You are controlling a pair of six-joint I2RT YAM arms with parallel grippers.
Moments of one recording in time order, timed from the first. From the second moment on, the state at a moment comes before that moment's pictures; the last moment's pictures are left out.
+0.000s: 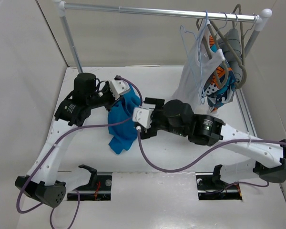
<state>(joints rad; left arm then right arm) -0.37 1.11 1.33 -0.71 0.47 0.61 1.21 1.29 1.43 -0.55 0.18 -0.64</state>
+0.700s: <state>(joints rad) -0.37 1.03 1.32 -0.62 0.48 0.20 1.05 1.44 1.31 -0.10 0.02 -0.62</state>
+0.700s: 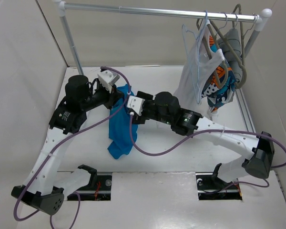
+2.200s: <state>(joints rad) -0.25 0.99 0.81 -0.67 0.33 0.45 1.03 1.48 1.05 -0.34 0.20 -0.77</state>
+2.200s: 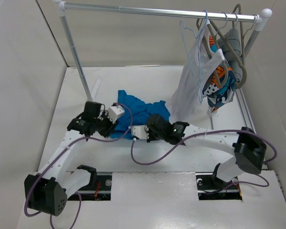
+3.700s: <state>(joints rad) -0.65 1.32 0.65 -0.45 -0.07 0.56 1.15 1.45 0.80 -0.26 0.13 -0.68</state>
